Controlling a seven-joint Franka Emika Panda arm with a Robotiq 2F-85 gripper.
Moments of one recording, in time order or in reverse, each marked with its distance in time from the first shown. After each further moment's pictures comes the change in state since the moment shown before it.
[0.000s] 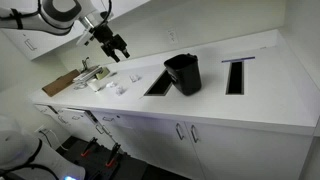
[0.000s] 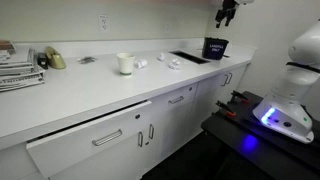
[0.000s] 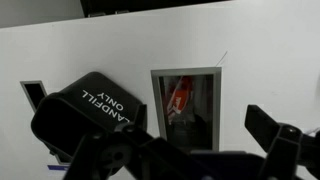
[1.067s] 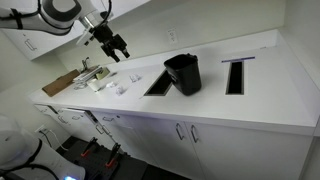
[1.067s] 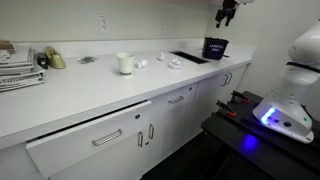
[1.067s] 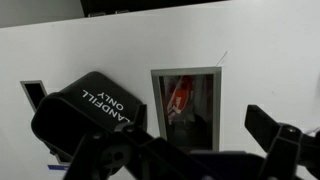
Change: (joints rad) arm 0.000 0.000 0.000 0.000 0.000 0.000 0.000
